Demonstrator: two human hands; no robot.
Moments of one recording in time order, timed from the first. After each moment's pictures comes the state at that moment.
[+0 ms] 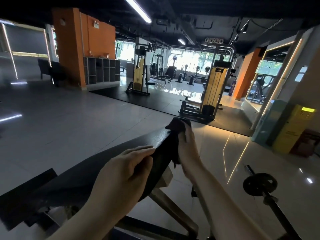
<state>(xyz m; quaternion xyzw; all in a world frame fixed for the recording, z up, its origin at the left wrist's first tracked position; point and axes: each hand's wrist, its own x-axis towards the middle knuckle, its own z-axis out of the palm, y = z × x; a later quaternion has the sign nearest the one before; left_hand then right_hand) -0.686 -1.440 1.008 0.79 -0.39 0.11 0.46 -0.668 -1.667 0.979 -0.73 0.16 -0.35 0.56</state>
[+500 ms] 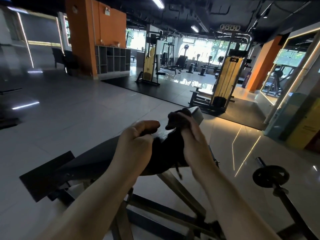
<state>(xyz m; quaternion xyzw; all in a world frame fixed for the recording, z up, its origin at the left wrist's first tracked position) -0.688 -1.427 1.019 0.71 -0.21 -0.08 0.67 -0.726 -1.583 0.993 -0.77 0.06 -0.33 0.55</state>
